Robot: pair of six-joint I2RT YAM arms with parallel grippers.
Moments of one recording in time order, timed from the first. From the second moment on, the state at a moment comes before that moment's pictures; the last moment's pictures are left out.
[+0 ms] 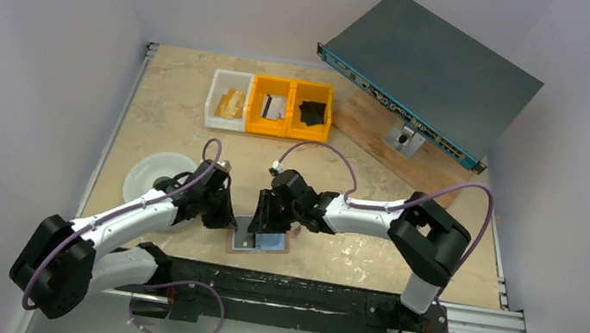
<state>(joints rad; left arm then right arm) -0.53 1.08 0.49 -0.48 0.13 -0.78 1.03 1.77 0.94 0.01 -0.21 0.93</state>
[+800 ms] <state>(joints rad) -0.52 1.13 0.47 -0.40 0.17 -0.78 1.01 1.79 0.88 0.11 -0.25 0.97</state>
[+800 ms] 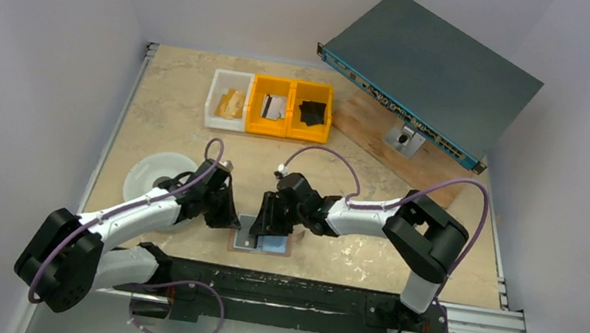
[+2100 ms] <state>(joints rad) -0.60 1.21 0.45 -0.28 0.21 -0.96 0.91 1.77 0.69 0.38 -0.39 1.03</state>
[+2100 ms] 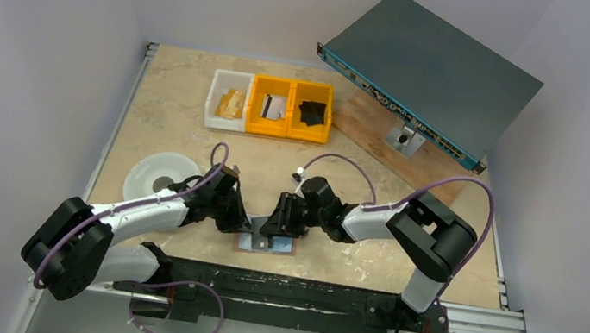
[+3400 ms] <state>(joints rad) -0.59 1.17 0.42 -0.26 0.18 -1.02 0.80 1.74 0.50 0.62 -0.49 1.13</state>
